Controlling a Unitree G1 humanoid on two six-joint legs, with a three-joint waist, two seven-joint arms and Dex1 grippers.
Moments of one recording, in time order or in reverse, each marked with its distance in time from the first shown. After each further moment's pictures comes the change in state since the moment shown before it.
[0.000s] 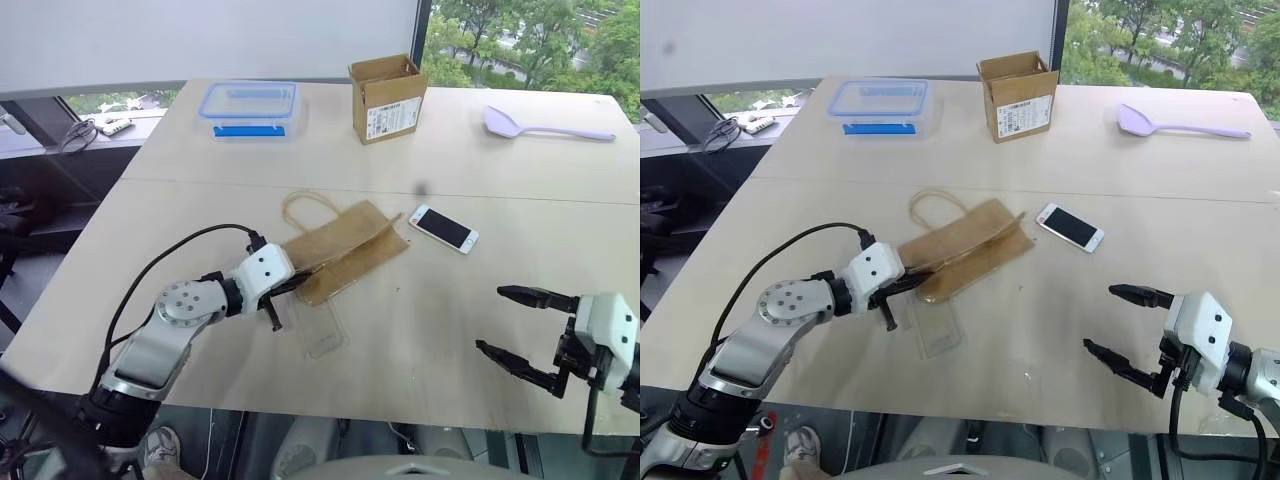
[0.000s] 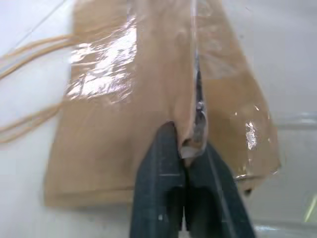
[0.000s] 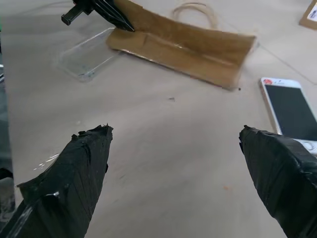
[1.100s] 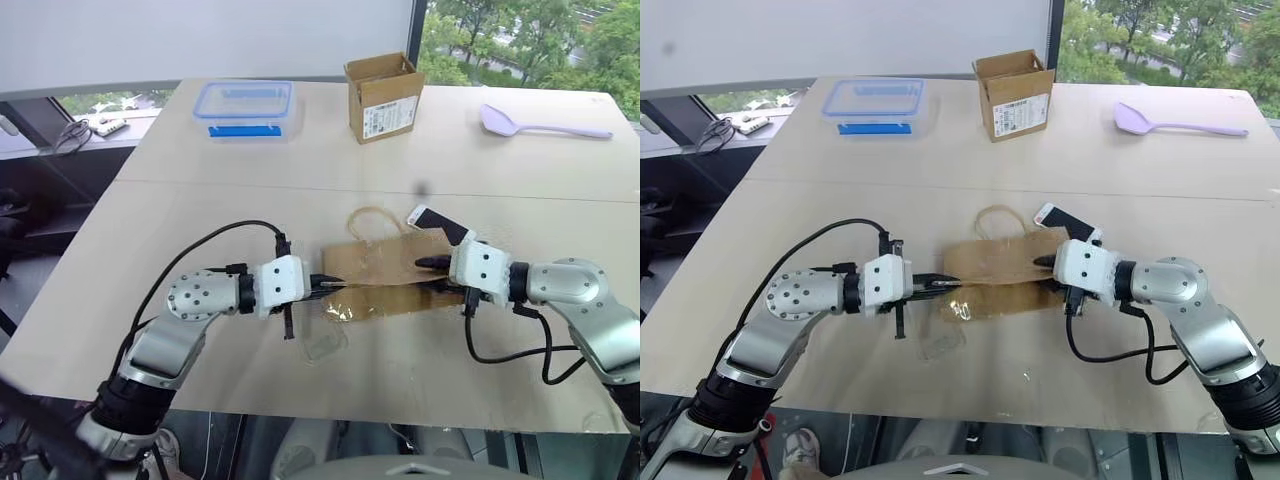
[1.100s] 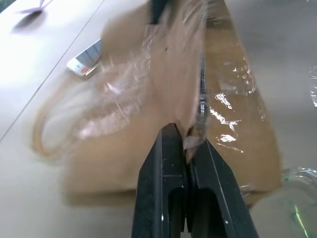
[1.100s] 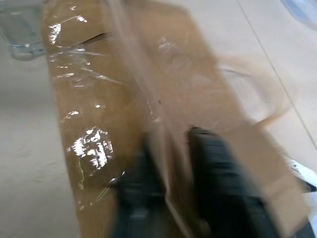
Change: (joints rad) left arm -0.056 -0.027 -0.017 -0.027 -0.082 -0.159 -0.269; right arm -0.698 -0.003 0.603 0.282 -0.389 0.008 -0.030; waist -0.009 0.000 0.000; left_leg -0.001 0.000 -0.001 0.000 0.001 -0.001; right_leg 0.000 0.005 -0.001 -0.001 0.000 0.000
